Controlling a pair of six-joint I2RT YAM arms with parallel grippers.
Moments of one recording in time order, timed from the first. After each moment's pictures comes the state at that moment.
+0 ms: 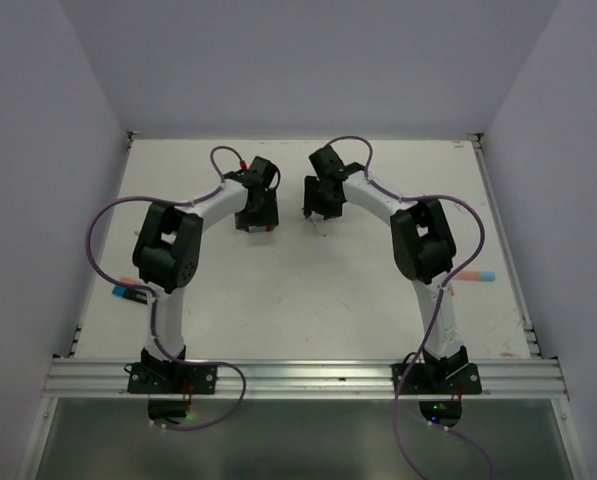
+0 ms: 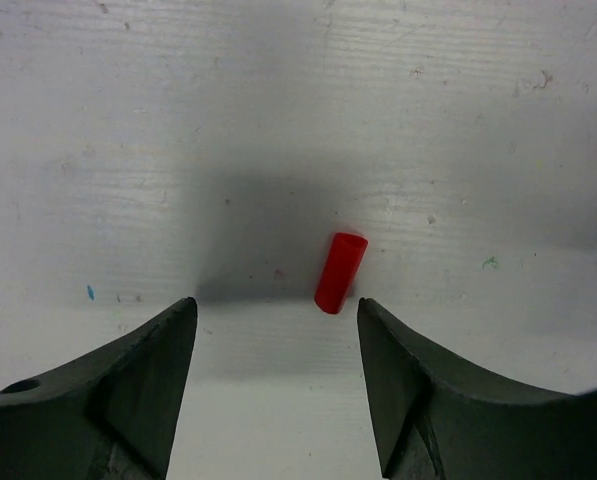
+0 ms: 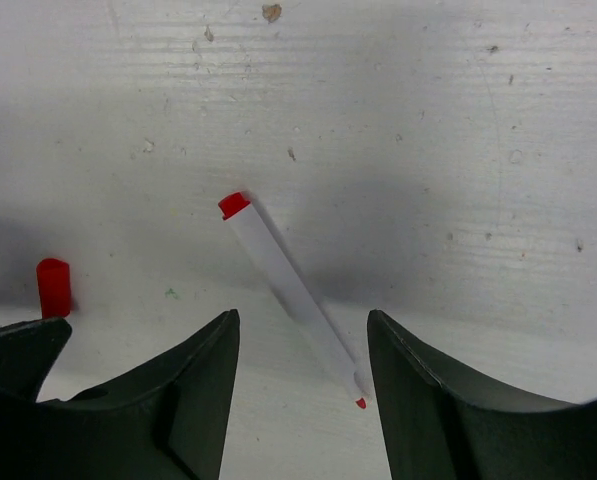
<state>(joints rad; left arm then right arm) -0.44 2.08 1.53 -0.65 -0.16 -0.53 0.52 2.23 1.80 -0.63 0.03 0.52</state>
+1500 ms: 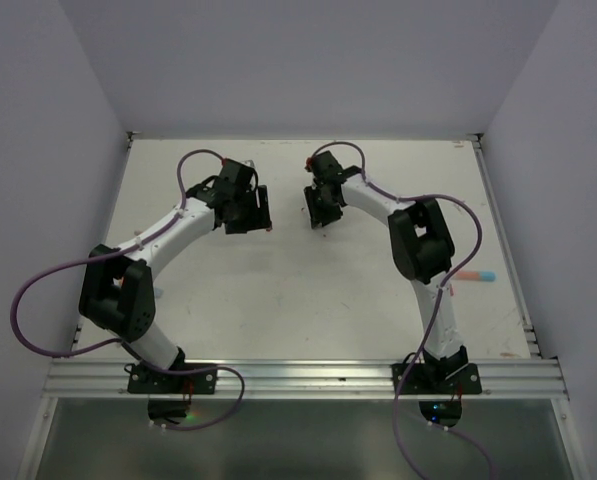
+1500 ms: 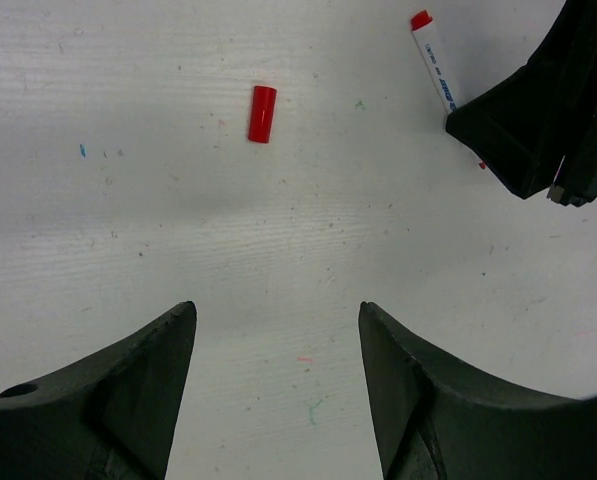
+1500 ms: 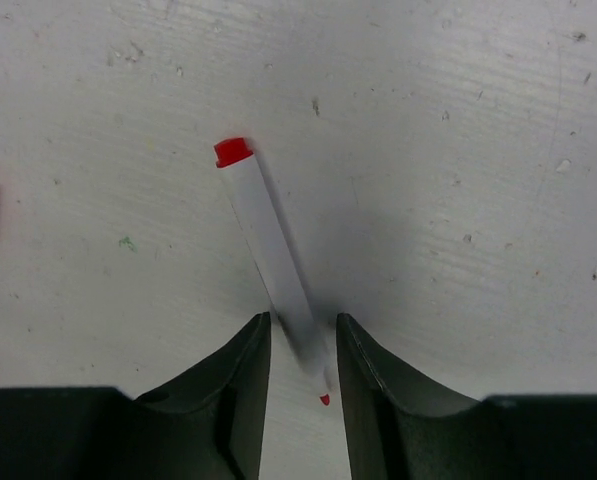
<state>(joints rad) -0.44 1.62 1.25 -0.61 0.00 -0.54 0.52 2.24 1.77 -0.66 -0.04 0.28</state>
